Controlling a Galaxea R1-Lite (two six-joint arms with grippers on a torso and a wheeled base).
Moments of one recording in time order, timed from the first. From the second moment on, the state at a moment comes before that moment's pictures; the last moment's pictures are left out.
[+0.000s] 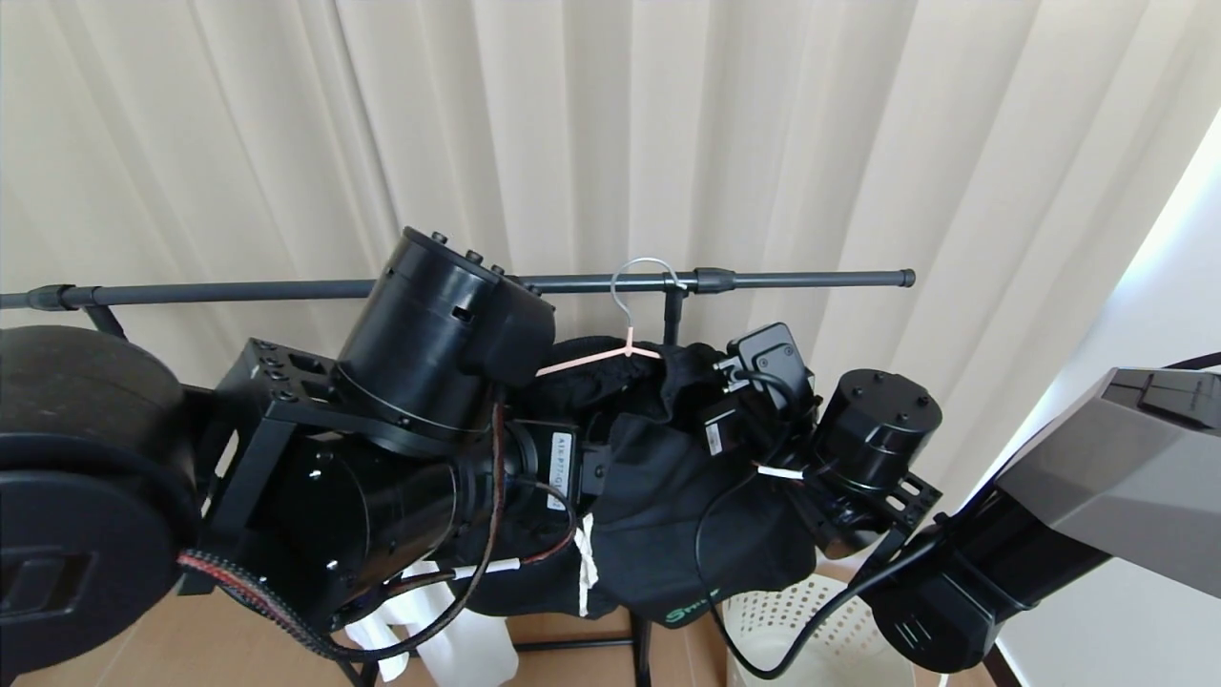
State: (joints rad) left arm -0.87 1.64 -1.15 0.21 0.49 -0.41; right arm 0.63 2.13 -0.79 -1.43 -0.31 -0.27
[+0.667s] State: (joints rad) left arm -0.60 1.43 -1.13 0.21 0.15 0.10; right arm 0.60 2.13 -0.79 -1.42 -0.25 -0.23
